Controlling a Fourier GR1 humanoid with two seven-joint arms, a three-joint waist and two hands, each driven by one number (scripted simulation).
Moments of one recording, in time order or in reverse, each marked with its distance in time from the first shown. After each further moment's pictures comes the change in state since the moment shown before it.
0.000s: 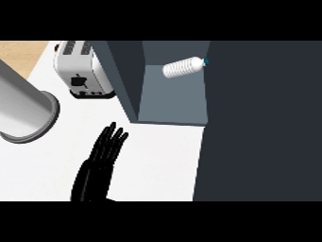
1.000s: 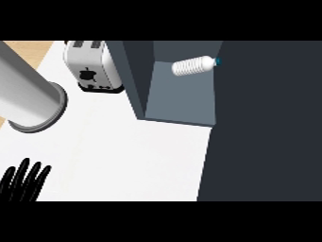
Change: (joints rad) left arm 0.384 0.440 0.177 -0.211 0.080 -0.333 -0.208; right arm -0.350 -0.079 0.172 -0.015 0.021 -0.048 0.252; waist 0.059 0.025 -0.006
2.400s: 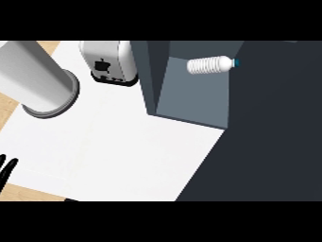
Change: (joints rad) left arm 0.021 0.160 0.140 0.022 0.070 -0.171 -0.011; right arm -0.501 0.150 0.045 0.076 -0.159 0.098 0.394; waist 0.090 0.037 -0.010
